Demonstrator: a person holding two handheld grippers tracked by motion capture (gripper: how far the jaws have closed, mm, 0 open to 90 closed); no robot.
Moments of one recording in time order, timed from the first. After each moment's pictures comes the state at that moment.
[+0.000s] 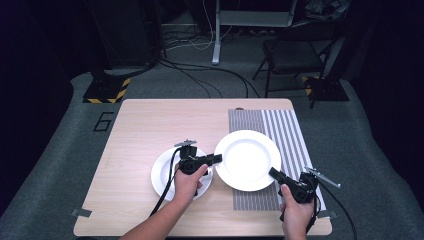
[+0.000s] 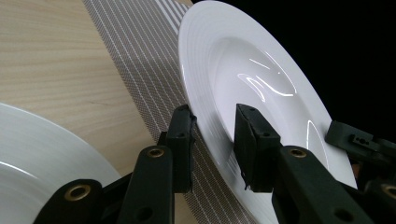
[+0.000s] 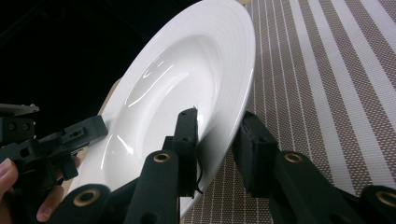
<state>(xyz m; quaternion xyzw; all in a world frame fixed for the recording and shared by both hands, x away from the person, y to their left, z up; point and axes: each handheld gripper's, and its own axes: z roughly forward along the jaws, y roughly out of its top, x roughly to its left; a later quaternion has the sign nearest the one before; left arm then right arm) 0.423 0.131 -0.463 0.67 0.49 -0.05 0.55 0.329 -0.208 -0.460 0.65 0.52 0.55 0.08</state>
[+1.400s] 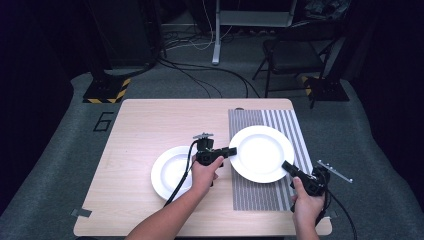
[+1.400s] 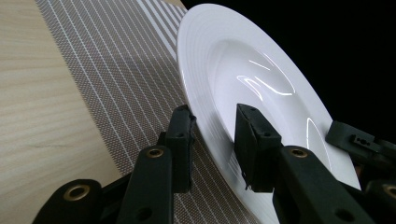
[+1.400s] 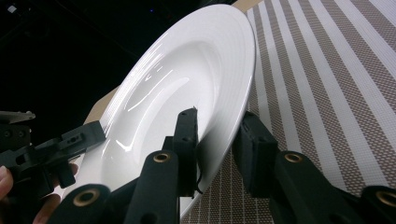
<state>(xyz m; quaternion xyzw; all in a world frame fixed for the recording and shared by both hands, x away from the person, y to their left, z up) 0.457 0.083 -0.473 0.67 0.48 -0.06 0.56 0.350 -0.247 -0.466 0.67 0.49 0.55 0.10</state>
